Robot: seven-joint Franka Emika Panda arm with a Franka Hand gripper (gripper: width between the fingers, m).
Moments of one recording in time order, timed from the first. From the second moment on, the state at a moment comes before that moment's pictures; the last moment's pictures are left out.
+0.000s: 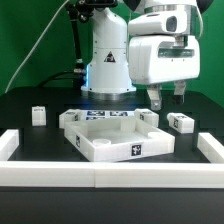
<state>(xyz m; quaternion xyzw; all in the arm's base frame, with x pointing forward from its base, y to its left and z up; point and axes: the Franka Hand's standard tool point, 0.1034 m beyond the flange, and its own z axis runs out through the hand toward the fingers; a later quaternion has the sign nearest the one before) 0.527 0.077 0.085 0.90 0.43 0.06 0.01</state>
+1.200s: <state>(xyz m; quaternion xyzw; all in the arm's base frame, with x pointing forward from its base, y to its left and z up) 0.509 0.047 0.076 0.82 0.58 0.04 0.02</state>
